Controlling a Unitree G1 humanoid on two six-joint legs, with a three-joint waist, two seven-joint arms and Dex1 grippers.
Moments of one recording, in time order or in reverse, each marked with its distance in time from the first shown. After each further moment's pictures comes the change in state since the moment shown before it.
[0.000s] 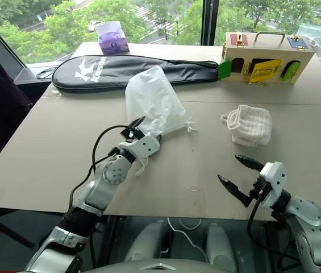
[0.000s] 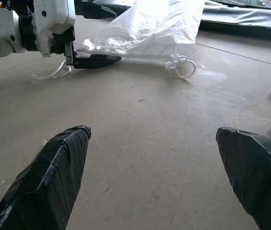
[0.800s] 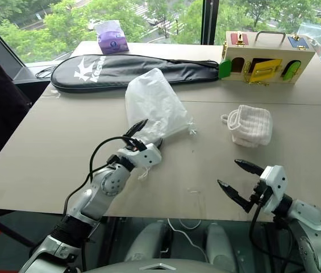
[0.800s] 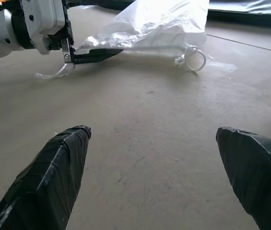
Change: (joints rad) left arm 0.096 0.051 -0.042 -0.082 0.097 -0.105 0.100; right arm 0.035 -0.031 0.000 -0.053 0.021 0.038 0.002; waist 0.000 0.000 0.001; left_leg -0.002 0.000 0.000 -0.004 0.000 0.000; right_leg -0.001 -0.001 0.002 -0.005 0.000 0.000
